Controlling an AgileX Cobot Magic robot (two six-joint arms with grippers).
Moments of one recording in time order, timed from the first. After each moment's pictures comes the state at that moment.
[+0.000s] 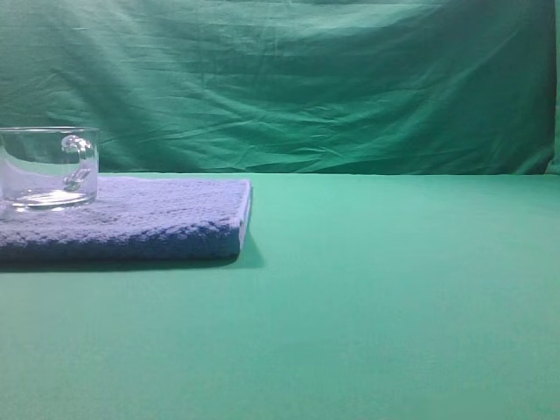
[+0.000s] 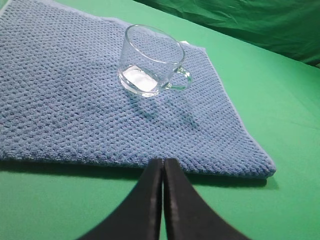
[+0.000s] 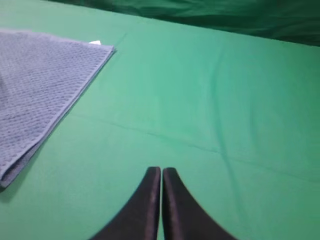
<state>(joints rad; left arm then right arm) -0.11 -0.02 -0.05 -0.35 0.47 -0.04 0.37 0.73 -0.40 0.16 0.18 -0.19</state>
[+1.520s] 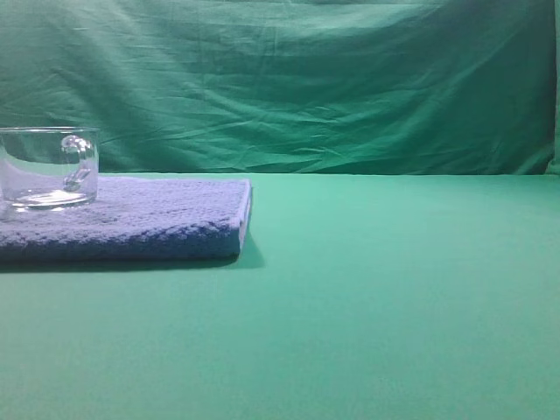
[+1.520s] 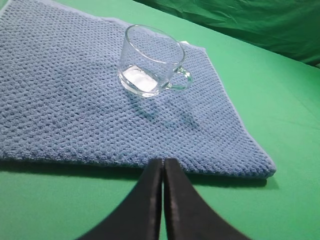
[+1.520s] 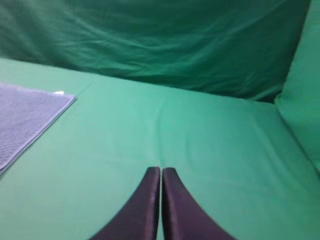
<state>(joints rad) -0.11 -0.02 -0.05 -0.35 0.47 -0.04 0.14 0.12 -0.20 0.14 0.38 -0.23</state>
